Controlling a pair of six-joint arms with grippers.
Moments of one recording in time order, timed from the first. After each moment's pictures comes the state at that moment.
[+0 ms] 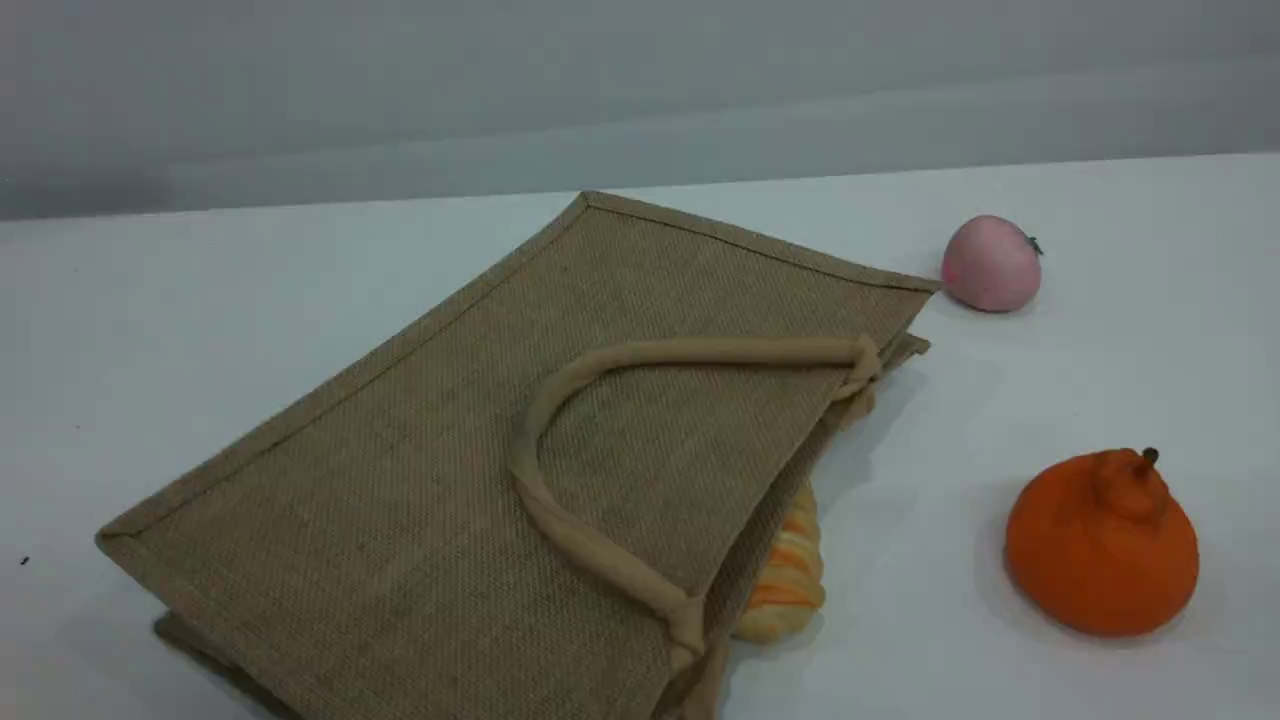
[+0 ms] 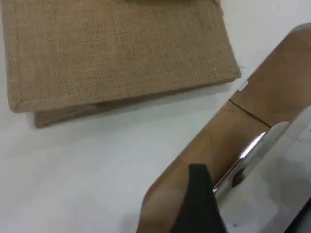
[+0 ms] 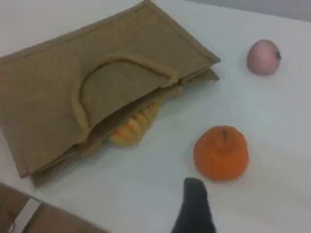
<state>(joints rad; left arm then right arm) -0.88 0.40 -0.51 0.02 1.08 -0.05 0.26 0.07 -0.51 0.11 1.06 0.00</state>
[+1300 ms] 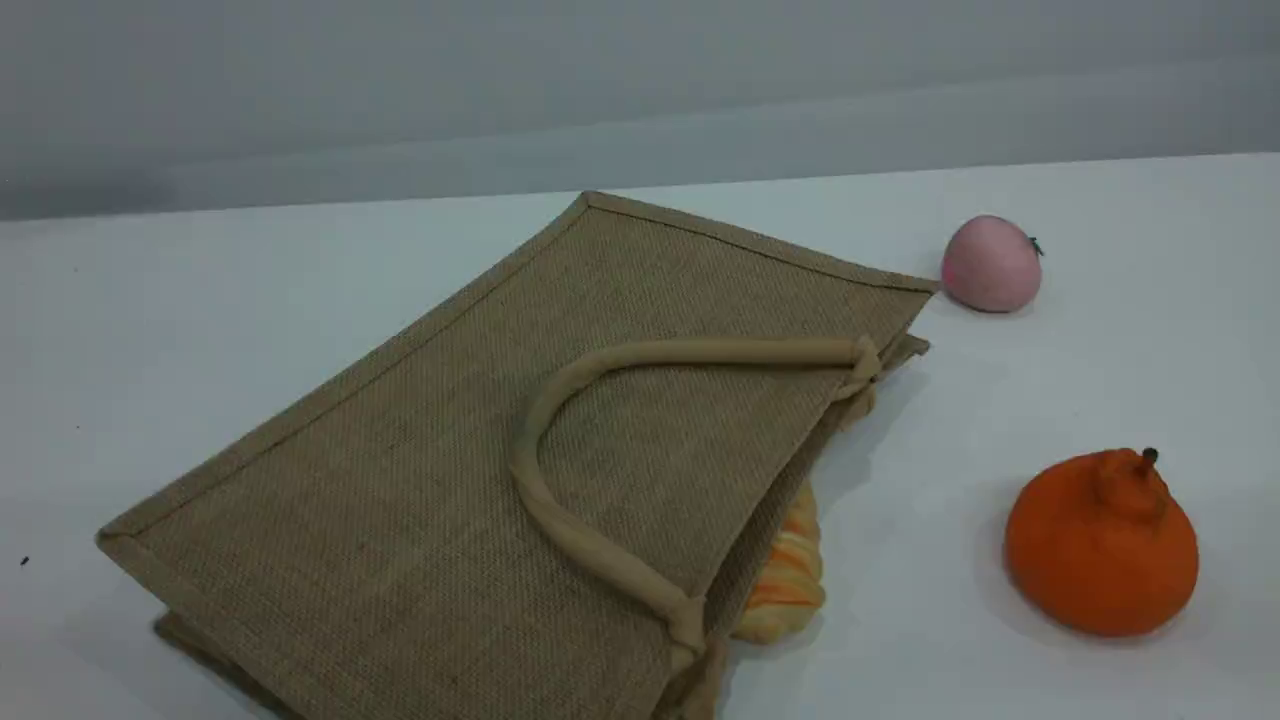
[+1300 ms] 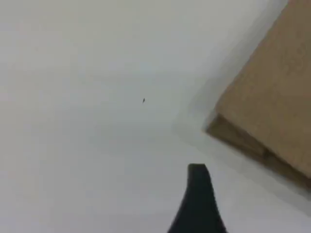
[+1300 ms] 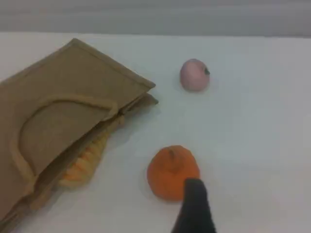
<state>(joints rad) -0.04 0.15 -0.51 0.02 1.08 -0.05 0.01 0.00 -0.51 0.13 1.06 0.00</state>
